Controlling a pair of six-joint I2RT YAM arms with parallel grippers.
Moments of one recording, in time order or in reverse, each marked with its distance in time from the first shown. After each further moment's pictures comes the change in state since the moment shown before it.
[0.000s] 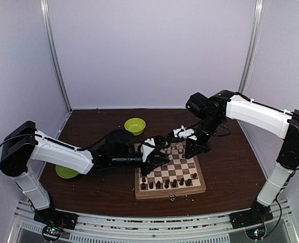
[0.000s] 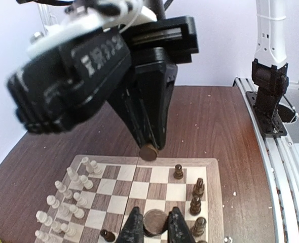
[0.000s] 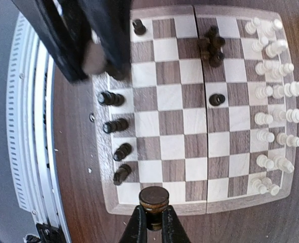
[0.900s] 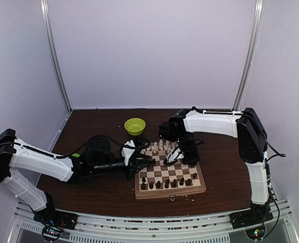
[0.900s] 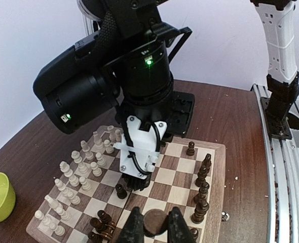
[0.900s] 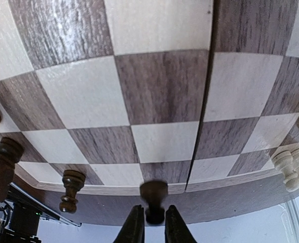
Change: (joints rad) left arm 0.003 -0.251 -0.258 0.018 -0.152 -0.117; right arm 0.136 0.446 0.210 -0.238 0.675 0.137
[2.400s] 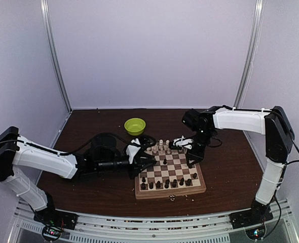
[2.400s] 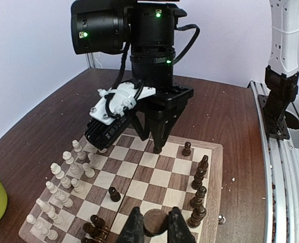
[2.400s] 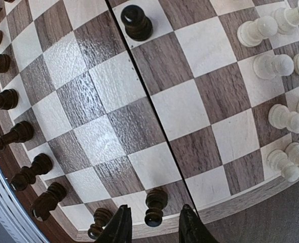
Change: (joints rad) left arm 0.000 0.047 0.073 -0.066 0.025 -0.016; right arm -0.189 -0.290 -0.348 0.440 -0.462 0.110
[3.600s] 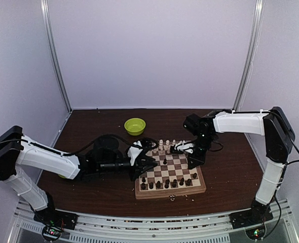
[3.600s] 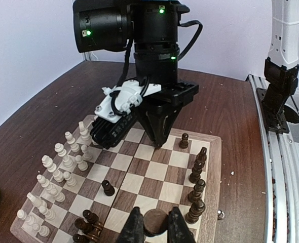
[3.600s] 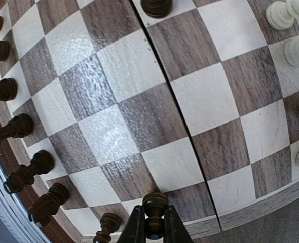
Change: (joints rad) left arm 0.000 0.036 0.000 0.003 0.015 -0.006; right arm 0.002 -0.005 -0.077 0.043 -0.033 0.007
